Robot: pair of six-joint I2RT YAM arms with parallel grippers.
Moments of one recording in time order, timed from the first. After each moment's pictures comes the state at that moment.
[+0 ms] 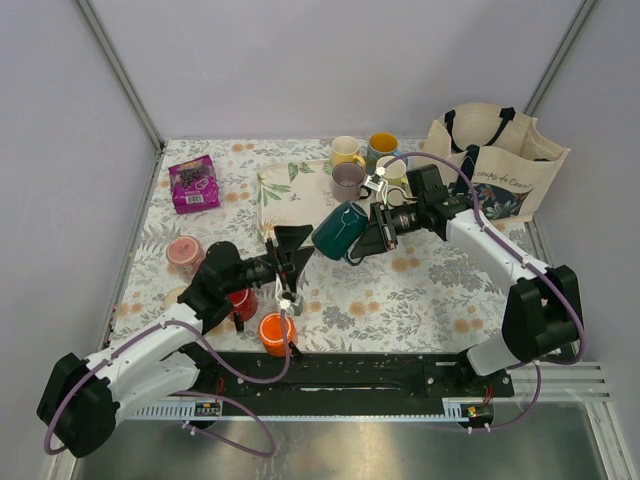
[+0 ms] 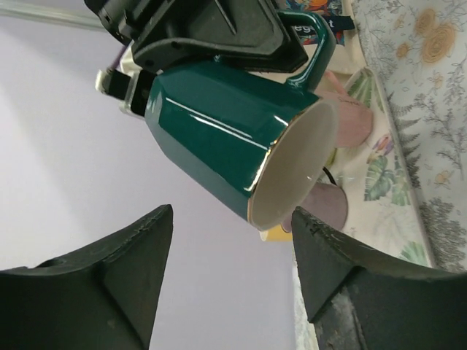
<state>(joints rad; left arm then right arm) -0.63 0.88 0.45 0.38 0.60 1.38 0.37 1.49 1.15 -0.50 -1.24 0.06</state>
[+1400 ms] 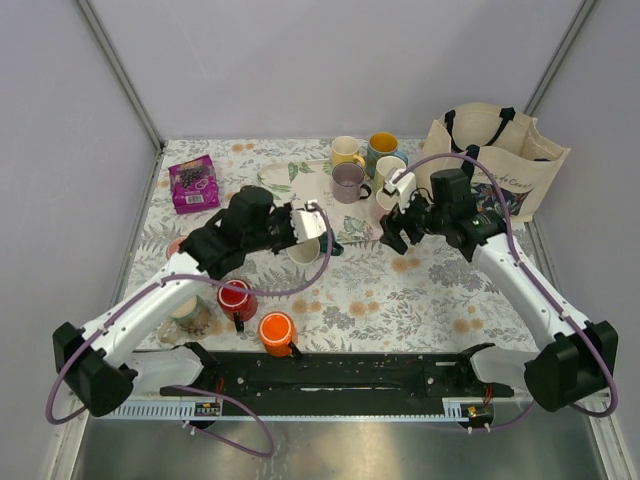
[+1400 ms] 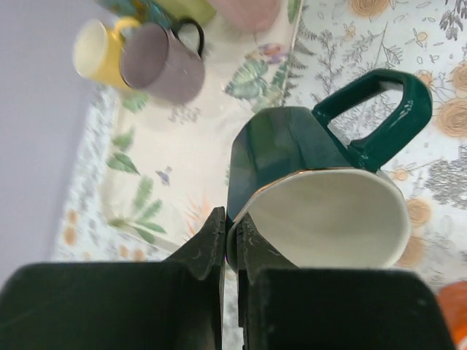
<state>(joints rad) -0.69 1.13 1.06 -0.43 0.20 0.74 0.36 1.26 1.12 -0.54 -0.49 -0.38</state>
